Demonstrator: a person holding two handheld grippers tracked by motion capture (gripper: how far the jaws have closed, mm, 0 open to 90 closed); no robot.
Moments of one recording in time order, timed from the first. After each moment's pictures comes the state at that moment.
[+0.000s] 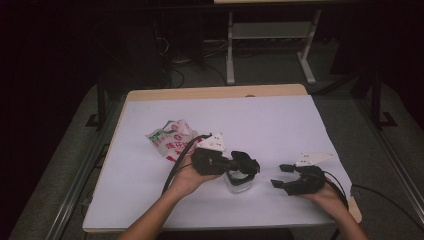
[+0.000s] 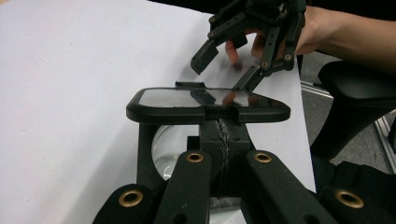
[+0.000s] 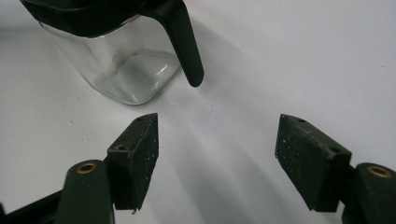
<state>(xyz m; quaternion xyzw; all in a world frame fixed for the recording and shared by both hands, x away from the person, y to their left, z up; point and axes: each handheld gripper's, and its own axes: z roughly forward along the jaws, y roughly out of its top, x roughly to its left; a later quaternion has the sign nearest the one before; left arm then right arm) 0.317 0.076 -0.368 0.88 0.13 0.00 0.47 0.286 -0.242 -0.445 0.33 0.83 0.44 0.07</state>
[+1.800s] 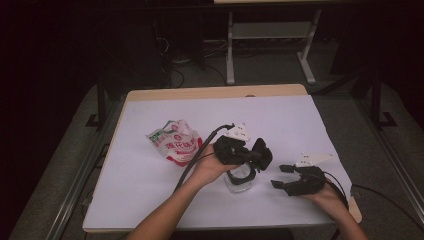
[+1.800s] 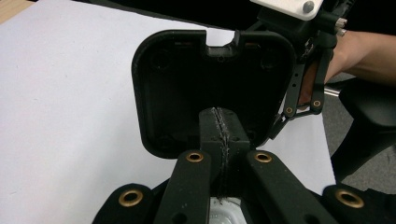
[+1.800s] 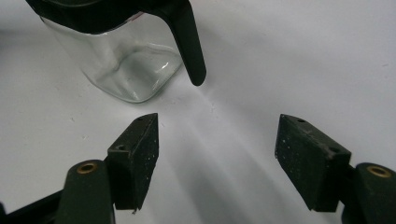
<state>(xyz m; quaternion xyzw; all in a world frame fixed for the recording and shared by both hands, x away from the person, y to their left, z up) 0.339 0.024 -0.362 0.88 0.12 0.00 0.46 0.286 -0.242 -0.446 0.32 0.83 0.44 0.07</state>
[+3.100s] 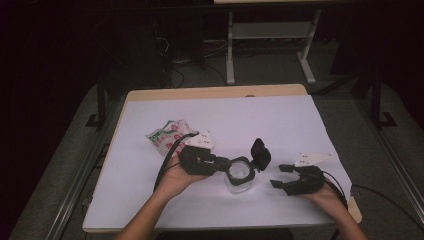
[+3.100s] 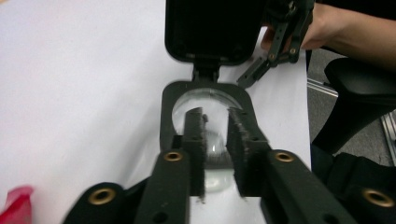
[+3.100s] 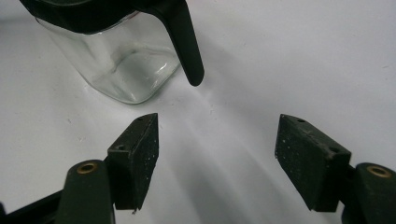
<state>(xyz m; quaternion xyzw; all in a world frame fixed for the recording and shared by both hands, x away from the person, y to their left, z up) 0.311 0.109 -0.359 0.88 0.17 0.00 0.45 0.287 -0.240 -0.446 0.32 0.84 0.44 0.08</state>
